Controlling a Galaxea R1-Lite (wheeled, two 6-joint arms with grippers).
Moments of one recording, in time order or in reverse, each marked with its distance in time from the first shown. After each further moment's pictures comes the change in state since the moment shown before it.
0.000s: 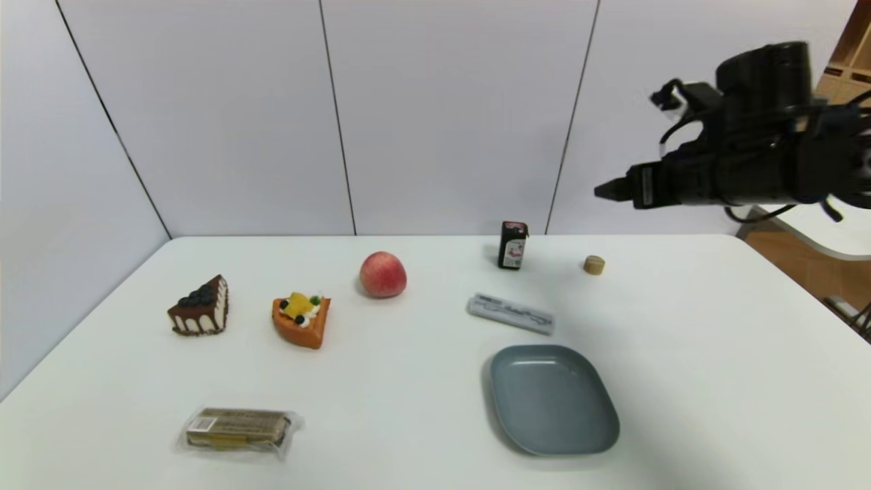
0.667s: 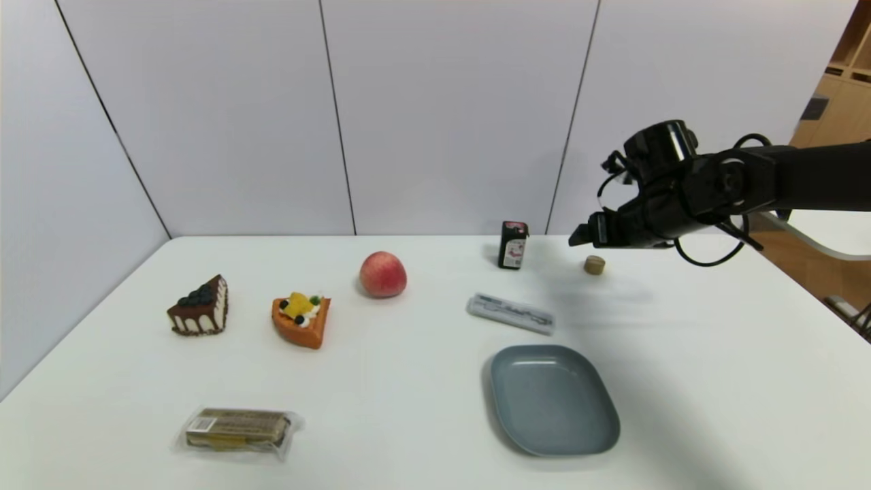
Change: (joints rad) left arm 0.000 0.000 0.000 0.000 0.001 0.000; right arm -0.039 0.293 -0.219 0.223 0.019 0.174
